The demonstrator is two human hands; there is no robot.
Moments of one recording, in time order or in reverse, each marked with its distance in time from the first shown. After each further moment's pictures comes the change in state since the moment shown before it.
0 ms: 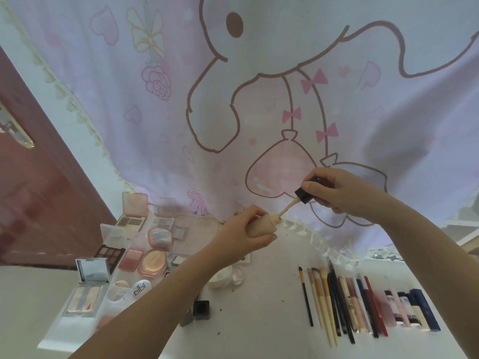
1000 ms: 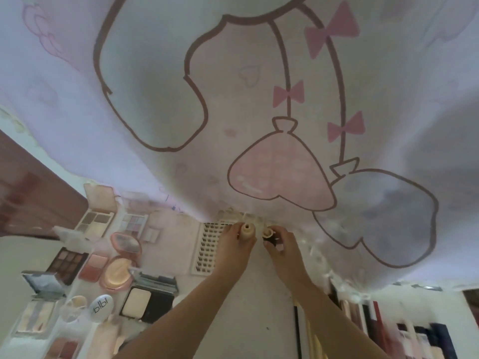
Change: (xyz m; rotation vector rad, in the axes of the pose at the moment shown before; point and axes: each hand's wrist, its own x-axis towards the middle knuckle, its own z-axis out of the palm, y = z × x) left_hand 0.099 -0.105 0.083 0.153 0.381 -0.413; right_hand 0.070 0.177 0.181 0.385 0.266 0.253
